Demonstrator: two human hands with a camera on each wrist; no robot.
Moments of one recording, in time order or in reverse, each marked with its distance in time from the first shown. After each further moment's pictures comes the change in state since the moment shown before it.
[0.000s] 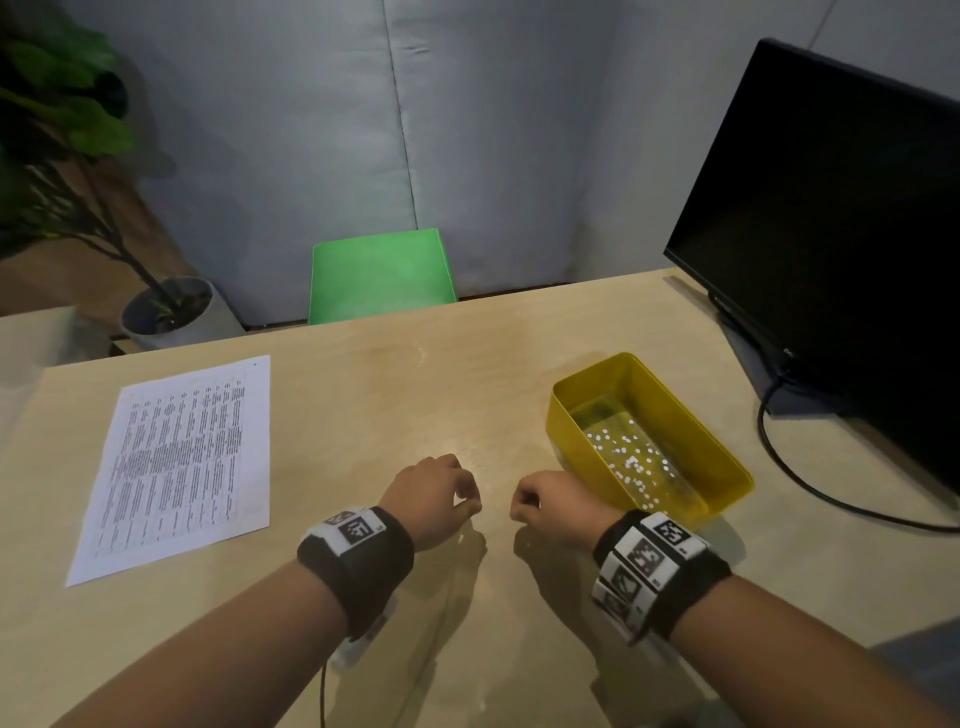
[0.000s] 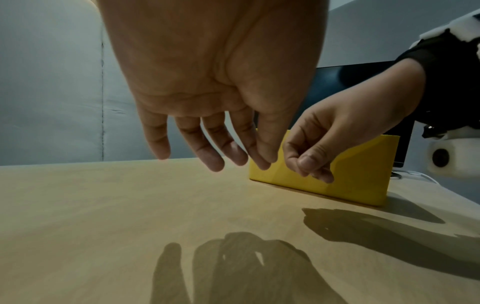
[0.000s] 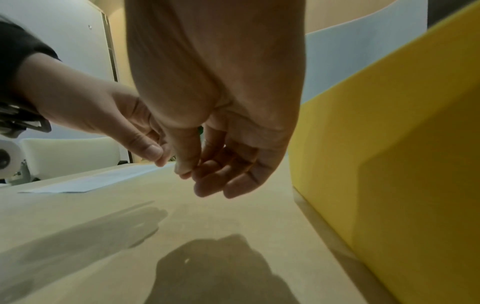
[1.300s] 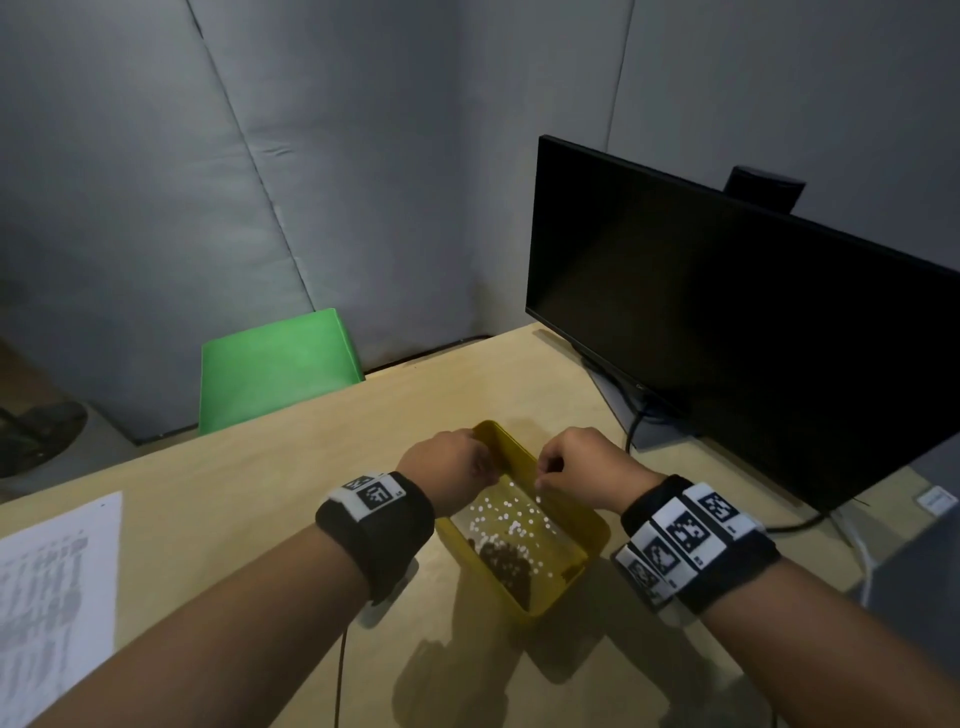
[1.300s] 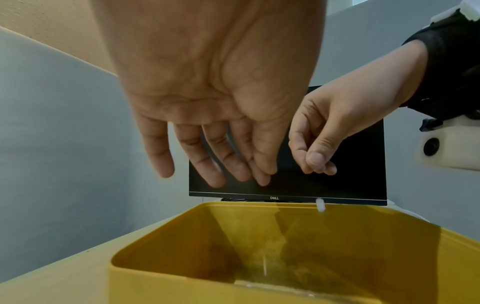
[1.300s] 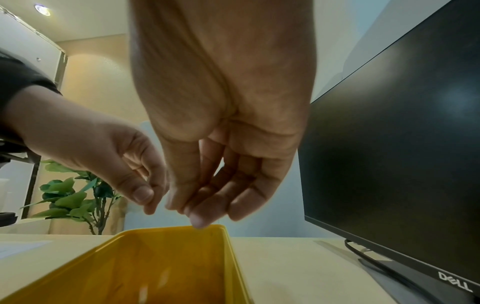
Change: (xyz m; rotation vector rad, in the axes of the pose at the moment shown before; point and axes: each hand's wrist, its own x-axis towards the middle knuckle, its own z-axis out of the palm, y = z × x) left_hand 0.117 0.165 -0.061 0.150 -0.005 0.190; right_hand -0.062 0.080 -0.166 0.028 0.289 0.123
